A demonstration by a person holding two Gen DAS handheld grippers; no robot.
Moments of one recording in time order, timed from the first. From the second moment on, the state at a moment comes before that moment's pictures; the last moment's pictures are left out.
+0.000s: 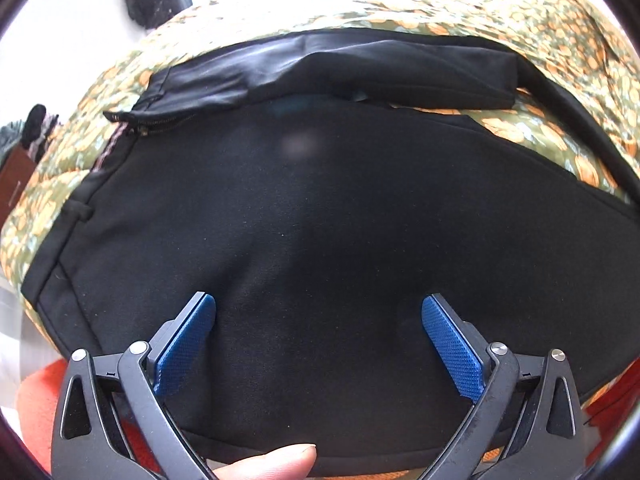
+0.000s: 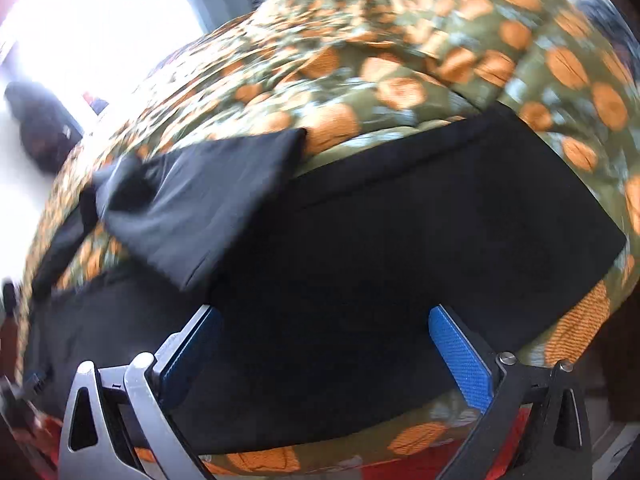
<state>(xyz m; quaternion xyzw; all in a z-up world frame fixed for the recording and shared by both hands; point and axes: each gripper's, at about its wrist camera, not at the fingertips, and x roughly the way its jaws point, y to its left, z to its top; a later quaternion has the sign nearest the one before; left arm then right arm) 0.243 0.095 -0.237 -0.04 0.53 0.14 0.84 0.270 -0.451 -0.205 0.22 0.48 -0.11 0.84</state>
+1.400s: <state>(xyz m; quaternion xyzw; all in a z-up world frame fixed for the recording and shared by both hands) 0.252 0.100 -0.234 -0.06 0.50 0.15 0.85 0.531 -0.376 -0.059 -0.19 0.44 -0.13 0.87</state>
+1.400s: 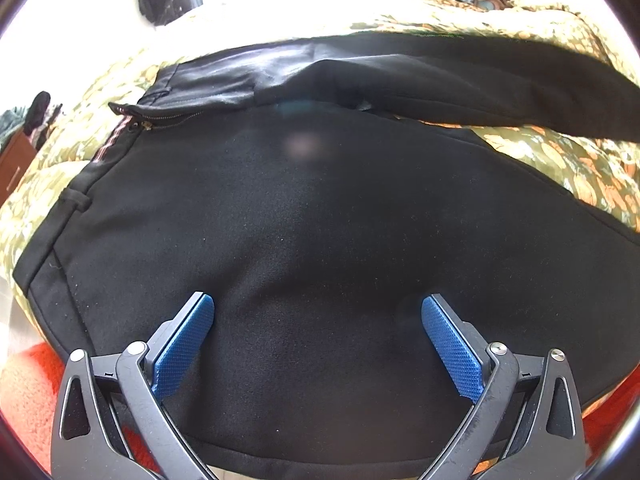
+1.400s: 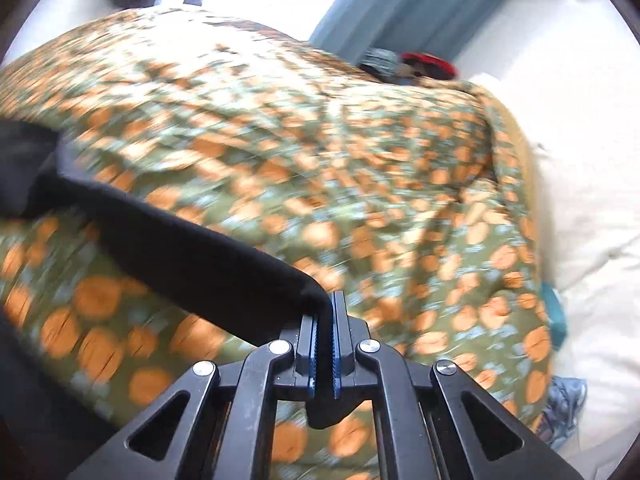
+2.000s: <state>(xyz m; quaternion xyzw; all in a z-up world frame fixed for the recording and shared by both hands) 0.254 0.098 -0.242 -0.06 0.49 0.15 0.86 0.579 -0.475 -0.219 0.38 0.46 -0.02 0.80</state>
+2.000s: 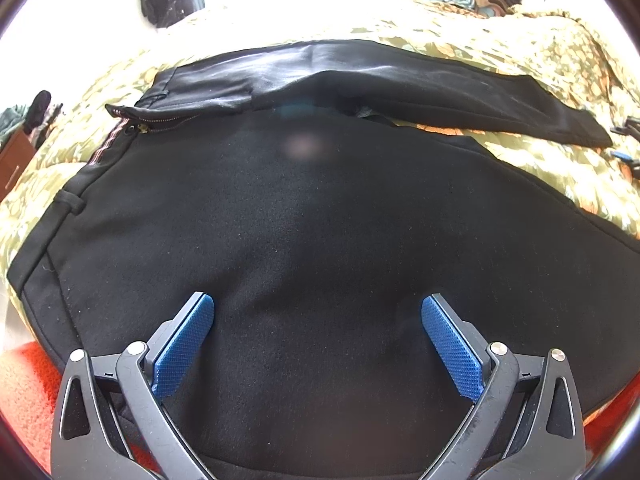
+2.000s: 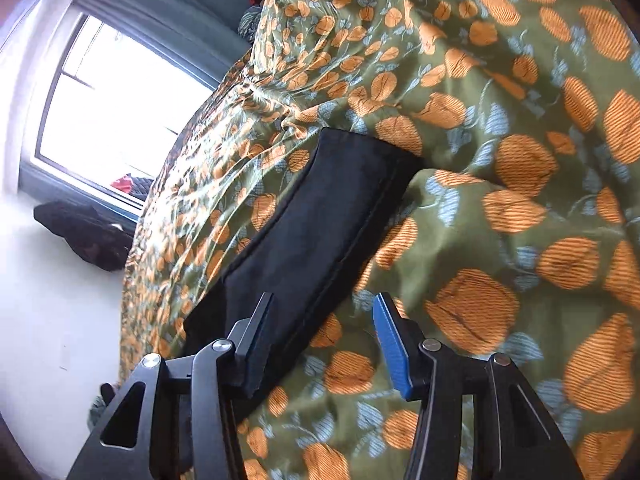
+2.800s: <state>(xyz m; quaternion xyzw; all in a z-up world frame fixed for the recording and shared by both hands) 0.442 0.215 -0.222 -0.06 0.50 0.22 0.83 0.431 -0.333 -0.150 0.08 0.40 0.06 0.91</state>
